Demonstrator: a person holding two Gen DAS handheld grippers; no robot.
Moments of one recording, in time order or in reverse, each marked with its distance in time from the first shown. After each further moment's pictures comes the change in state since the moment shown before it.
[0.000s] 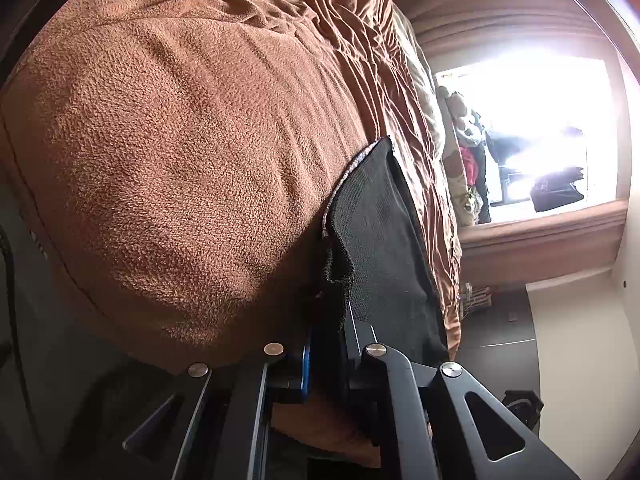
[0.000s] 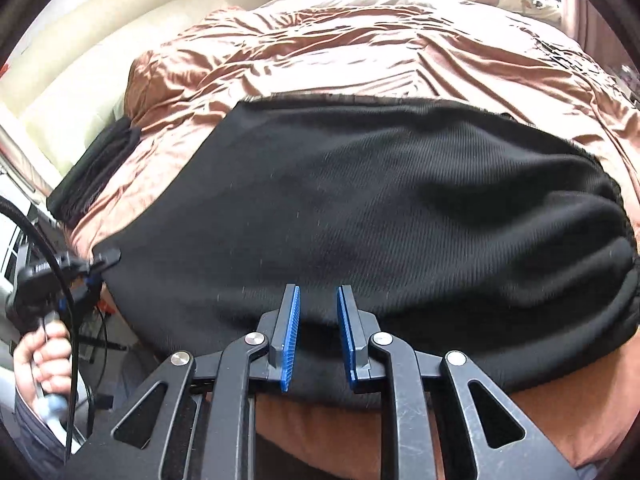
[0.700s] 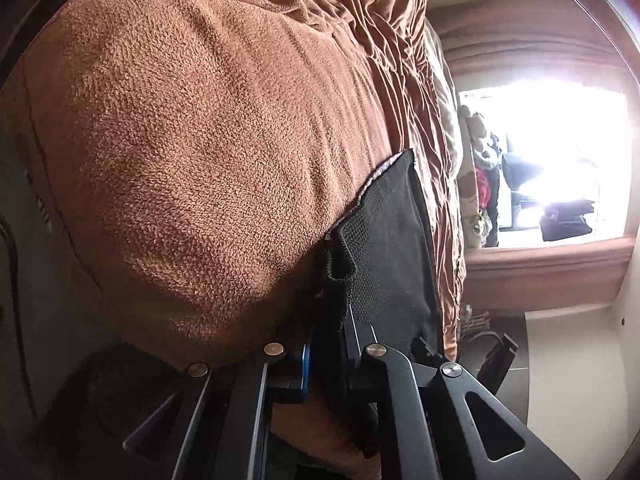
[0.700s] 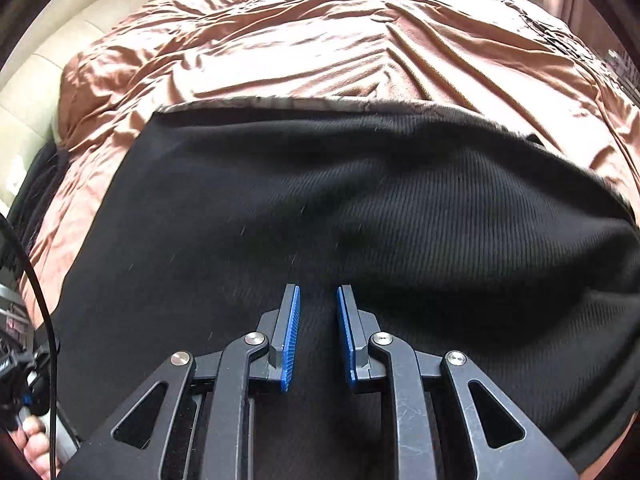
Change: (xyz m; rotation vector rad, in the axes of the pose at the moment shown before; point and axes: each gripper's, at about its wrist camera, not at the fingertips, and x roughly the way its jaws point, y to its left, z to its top) left arm 0.005 0.006 -0.005 -0.116 -0.028 0.030; right arm 0.093 -0.015 0.076 0.074 0.114 -0.135
